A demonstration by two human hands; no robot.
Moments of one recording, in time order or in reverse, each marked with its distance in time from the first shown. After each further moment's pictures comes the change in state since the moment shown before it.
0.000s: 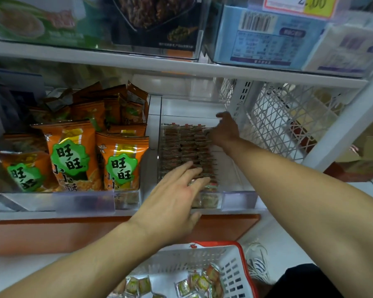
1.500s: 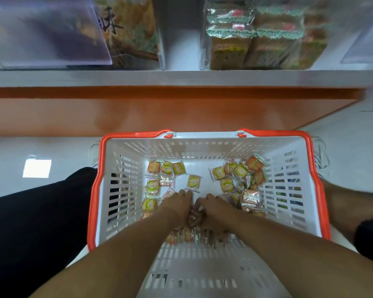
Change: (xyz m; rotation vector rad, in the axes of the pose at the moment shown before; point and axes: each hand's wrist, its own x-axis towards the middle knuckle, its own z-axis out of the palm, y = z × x) left_hand -0.222 -0.041 0.332 -0.163 -1.009 -0.448; right_hand -0.358 0.278 0.219 -0.512 -1.286 -0.017
